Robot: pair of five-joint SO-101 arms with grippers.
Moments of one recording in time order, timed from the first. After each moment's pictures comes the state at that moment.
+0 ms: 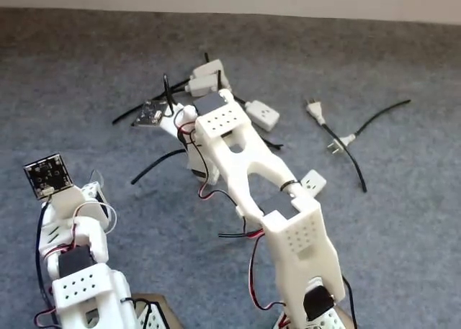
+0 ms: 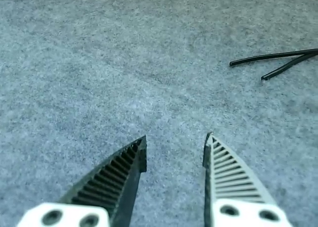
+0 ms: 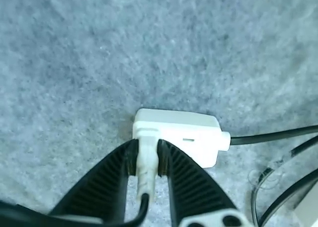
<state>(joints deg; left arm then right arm) -30.3 -78.6 93.6 27.6 3.0 -34.4 42.1 -24.9 84.3 44.0</state>
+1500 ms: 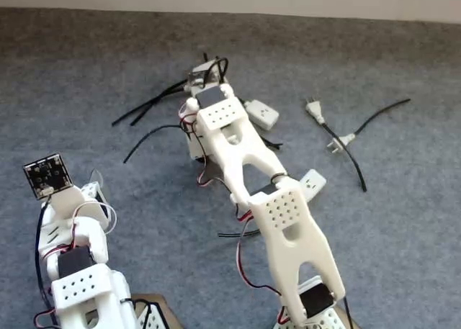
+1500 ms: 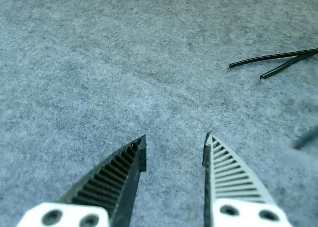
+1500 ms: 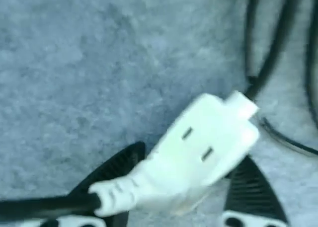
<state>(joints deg) -30.3 -78.6 93.6 27.6 3.0 -31.0 55.1 -49.8 89.3 -13.0</state>
